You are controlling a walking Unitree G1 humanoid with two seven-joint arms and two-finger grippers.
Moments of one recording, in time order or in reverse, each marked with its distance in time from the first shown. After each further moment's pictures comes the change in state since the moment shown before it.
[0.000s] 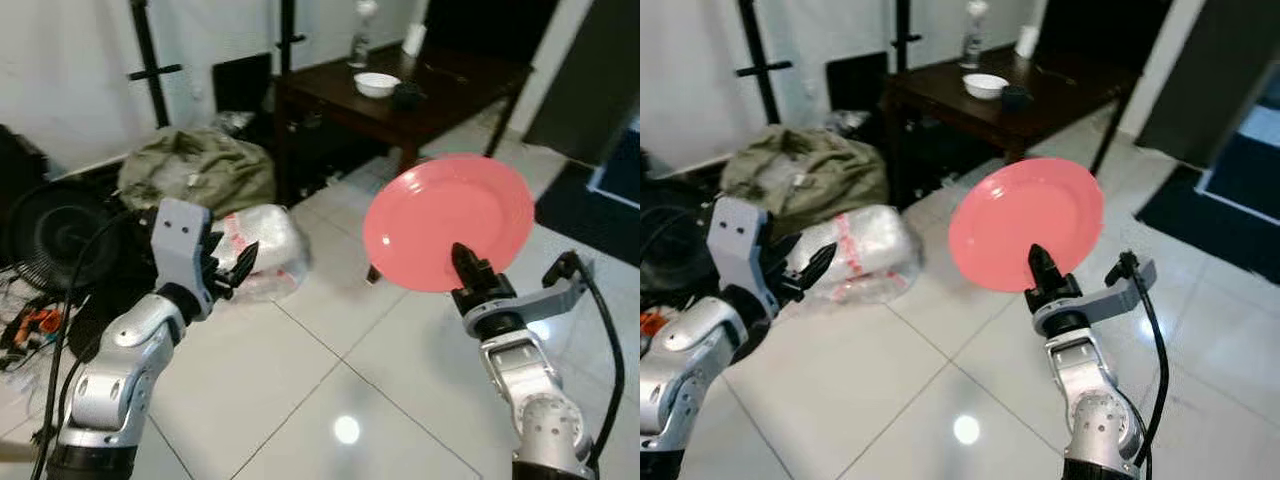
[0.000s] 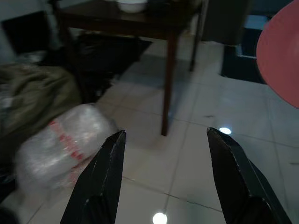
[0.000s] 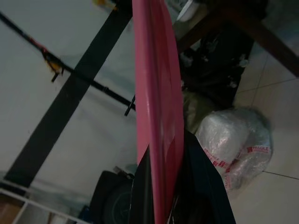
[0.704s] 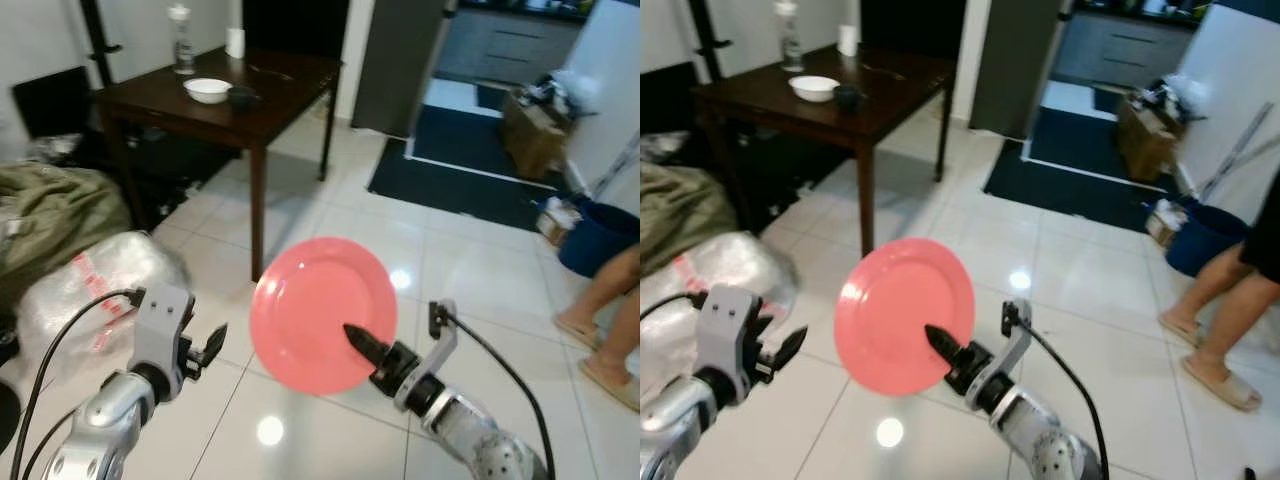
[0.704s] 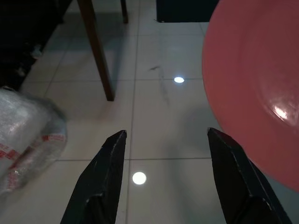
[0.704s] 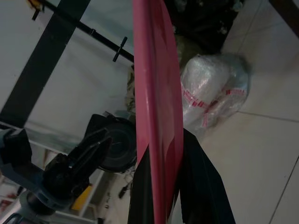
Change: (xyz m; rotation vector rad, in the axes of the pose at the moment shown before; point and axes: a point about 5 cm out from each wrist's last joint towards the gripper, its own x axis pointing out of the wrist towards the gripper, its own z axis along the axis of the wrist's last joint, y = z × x) left arm -0.054 0.019 -0.069 0.075 0.230 0.099; right arm -0.031 -0.017 -0.104 -0.006 0.562 0.213
